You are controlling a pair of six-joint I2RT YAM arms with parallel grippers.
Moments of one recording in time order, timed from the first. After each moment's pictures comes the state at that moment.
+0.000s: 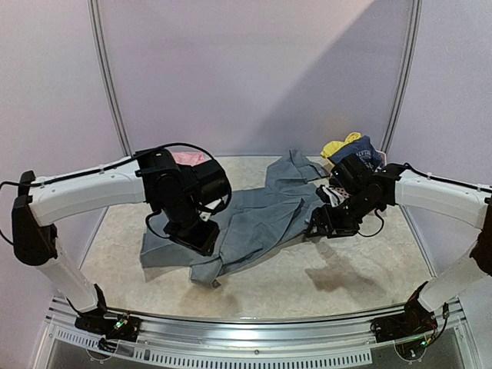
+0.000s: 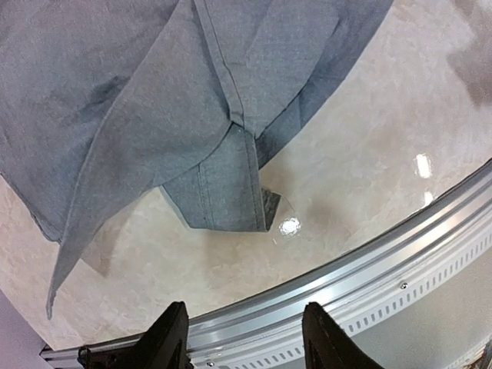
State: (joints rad) left arm -1.04 1.62 1.47 -1.26 -0.07 -0.59; right arm 0.64 1.46 1.08 -0.77 -0.28 0.49
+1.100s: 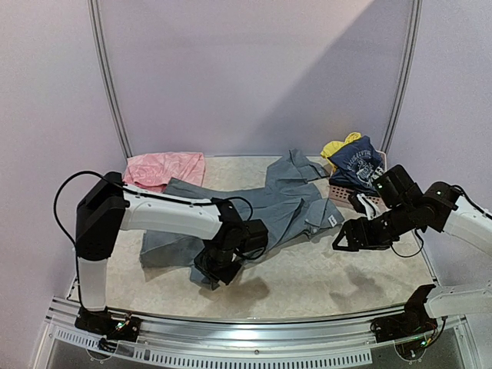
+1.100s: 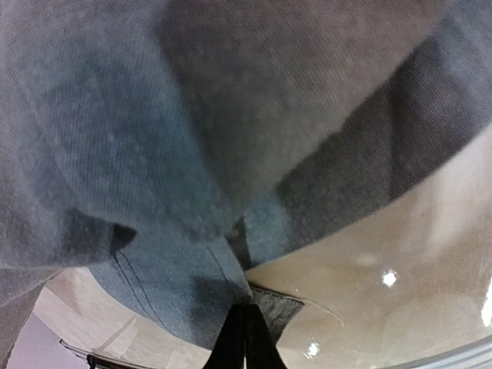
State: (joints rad) left arm -1.12 2.06 1.45 -1.17 -0.16 -0.62; right arm 0.64 1.02 0.89 -0.91 -0.24 0.52
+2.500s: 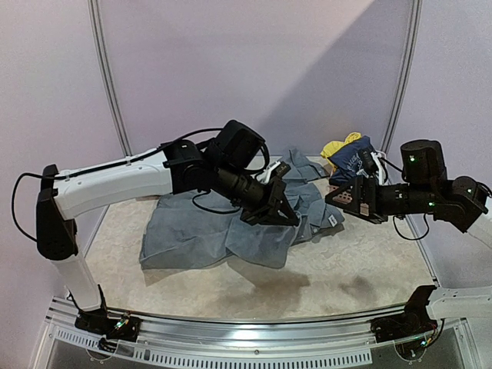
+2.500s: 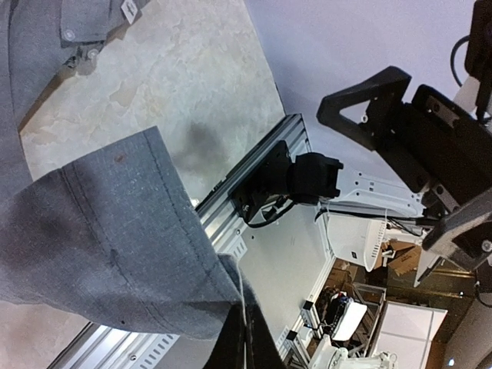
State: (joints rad) left arm -1.06 1.80 1.68 -0.59 0.51 -0.91; right arm 0.72 0.90 1.01 -0.65 -0.29 0.75
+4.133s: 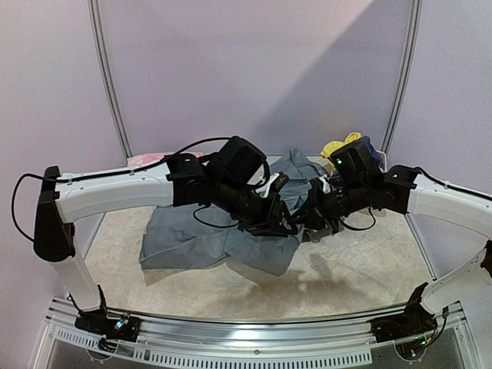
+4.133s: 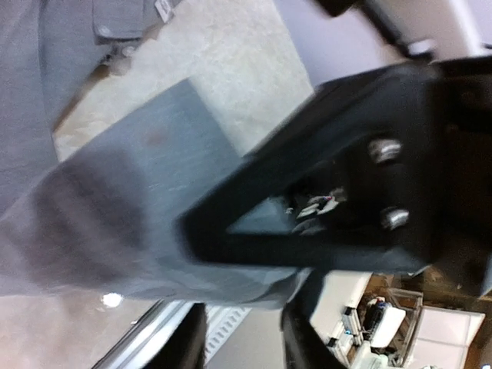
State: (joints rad) left arm -1.09 1.77 1.57 -0.54 0.40 -0.83; right arm 0.80 1.34 1.09 -0.49 -0.46 1.27
